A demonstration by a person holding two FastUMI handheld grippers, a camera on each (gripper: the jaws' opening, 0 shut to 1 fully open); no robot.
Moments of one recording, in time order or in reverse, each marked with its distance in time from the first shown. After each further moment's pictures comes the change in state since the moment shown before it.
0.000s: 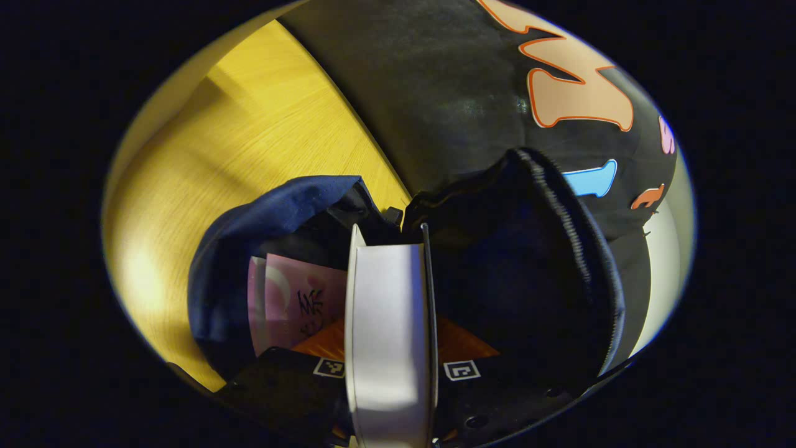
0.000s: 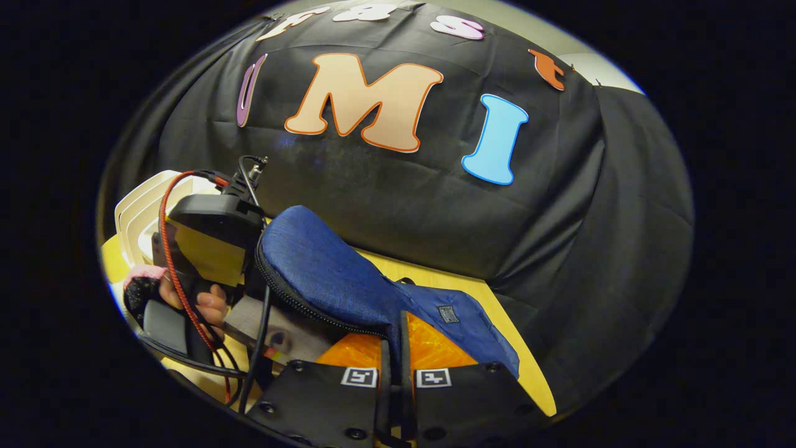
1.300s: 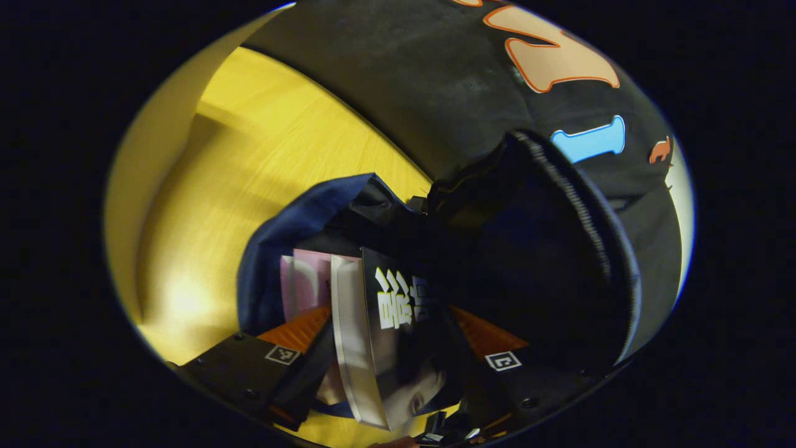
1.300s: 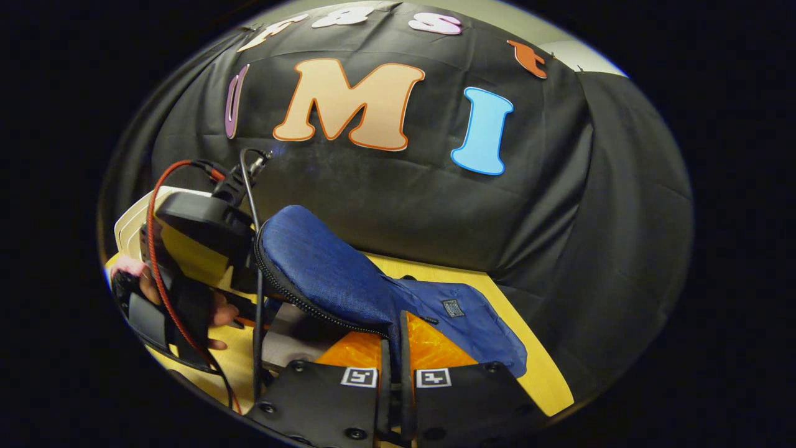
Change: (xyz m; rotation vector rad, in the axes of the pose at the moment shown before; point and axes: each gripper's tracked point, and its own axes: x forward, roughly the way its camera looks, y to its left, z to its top) left arm -0.034 0.022 -0.003 0.263 0.065 0.240; right arm 0.000 -0.005 -0.010 0.069 0.001 -0.003
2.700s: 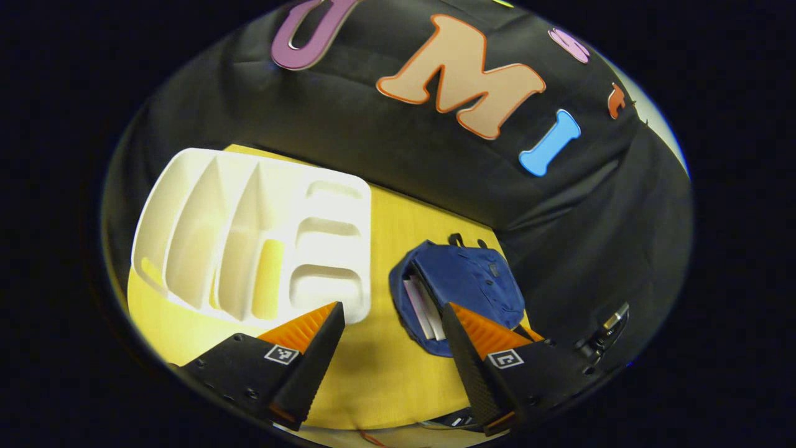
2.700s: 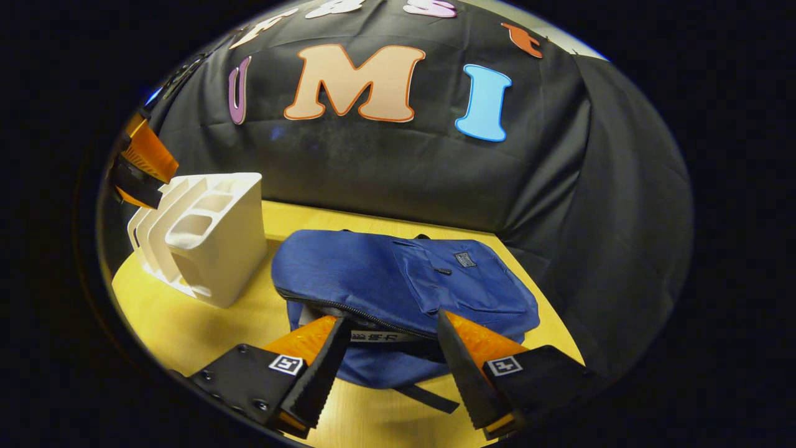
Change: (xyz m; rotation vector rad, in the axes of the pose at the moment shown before) left arm -0.265 0.040 0.057 0.275 -0.225 0.259; right arm -0.068 0.026 -0.035 0.060 0.158 0.031
